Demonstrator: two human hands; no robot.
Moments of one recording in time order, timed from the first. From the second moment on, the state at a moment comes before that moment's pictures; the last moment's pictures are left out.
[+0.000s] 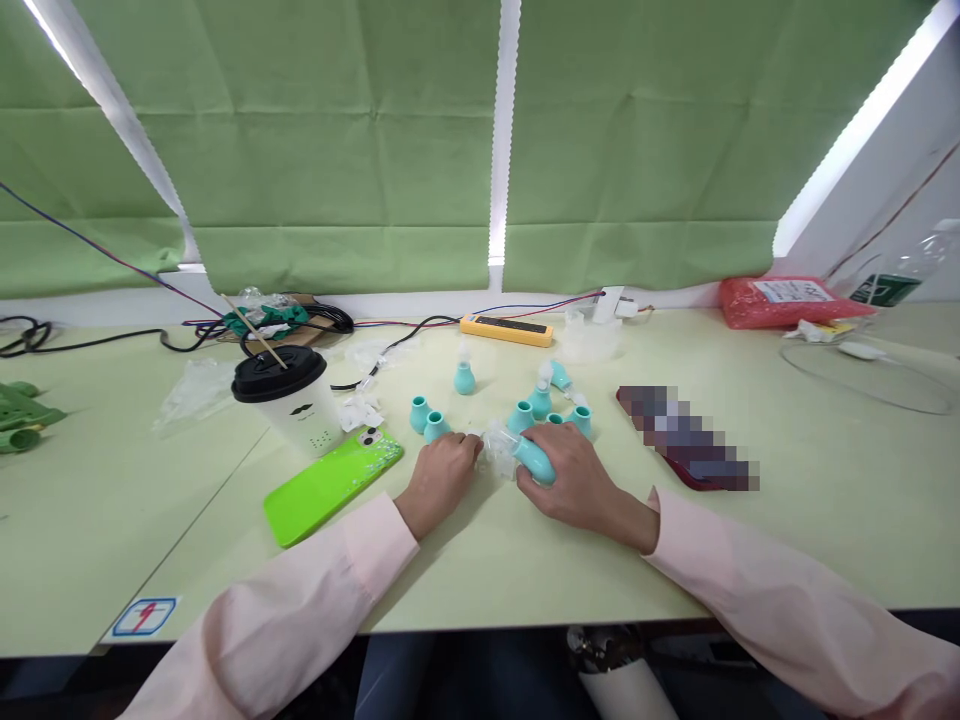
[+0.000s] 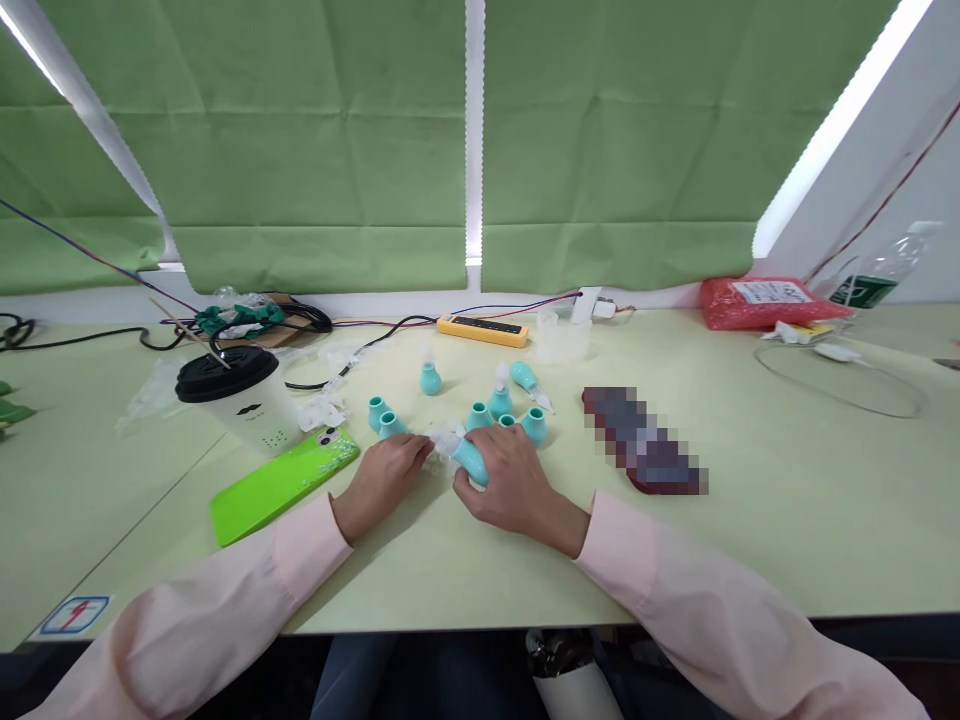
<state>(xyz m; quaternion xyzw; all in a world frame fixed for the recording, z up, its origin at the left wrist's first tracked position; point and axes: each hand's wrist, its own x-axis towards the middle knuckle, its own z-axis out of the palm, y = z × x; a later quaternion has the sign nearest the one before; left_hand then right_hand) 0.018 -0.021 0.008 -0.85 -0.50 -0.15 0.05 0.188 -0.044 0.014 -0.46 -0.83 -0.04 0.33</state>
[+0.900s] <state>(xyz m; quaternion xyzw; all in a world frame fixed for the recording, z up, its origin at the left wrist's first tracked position) 0.021 -0.035 0.028 -0.57 -0.30 -0.25 -0.72 0.190 -0.058 0.037 -0.28 -0.91 0.19 0.24</state>
